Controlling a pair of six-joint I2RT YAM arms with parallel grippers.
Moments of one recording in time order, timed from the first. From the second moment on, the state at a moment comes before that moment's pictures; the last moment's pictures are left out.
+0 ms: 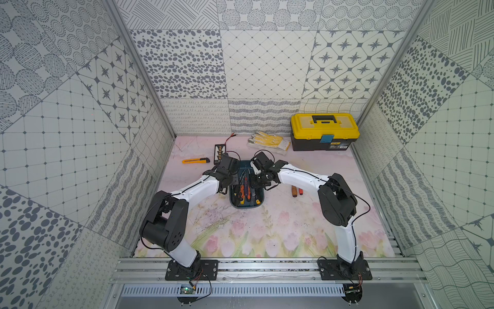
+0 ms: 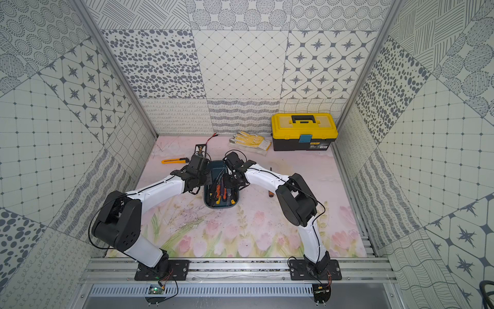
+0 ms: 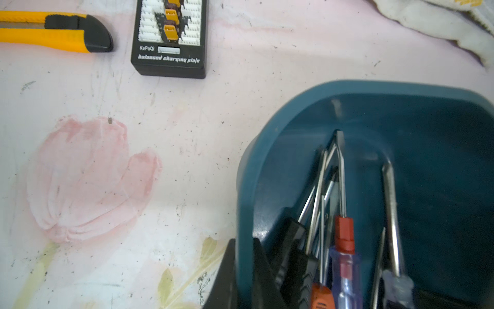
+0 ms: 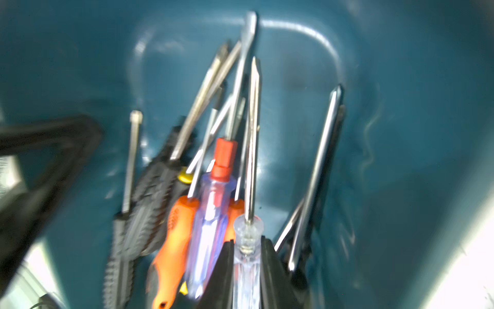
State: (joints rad) left arm -0.37 1.63 1.03 -0.32 -0.22 -0.43; right arm 0.77 2.07 1.62 -0.57 -0.14 0.55
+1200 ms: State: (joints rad) left arm -0.37 1.63 1.03 -0.34 -0.26 -0.45; right arm 0.52 1.85 1.43 -0.62 -0.07 0.45
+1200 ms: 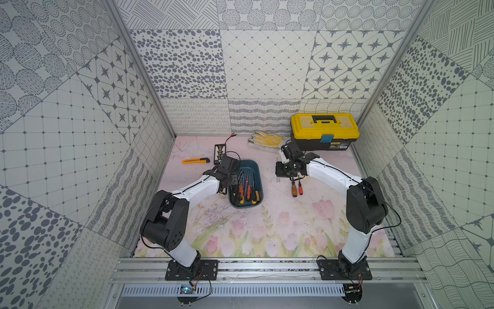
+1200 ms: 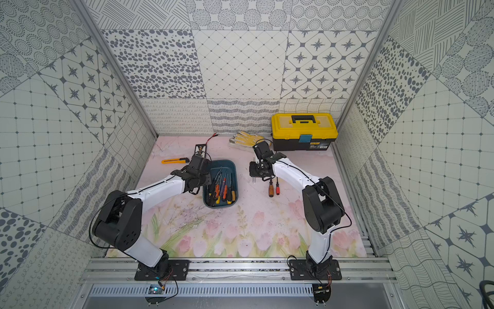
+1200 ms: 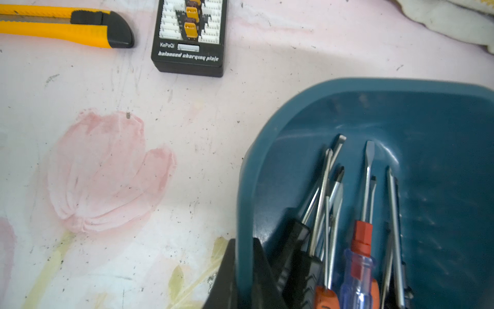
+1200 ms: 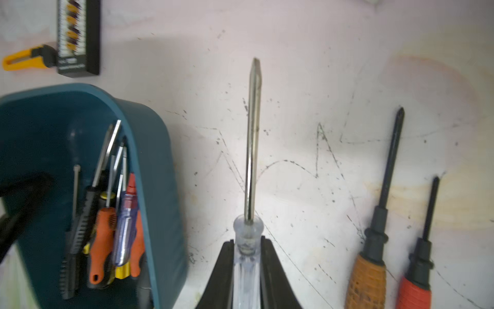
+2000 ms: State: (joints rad) left arm -0.37 1.63 1.03 -0.34 -0.27 -0.45; right arm 0.49 1.97 1.41 -0.72 0.07 0.44
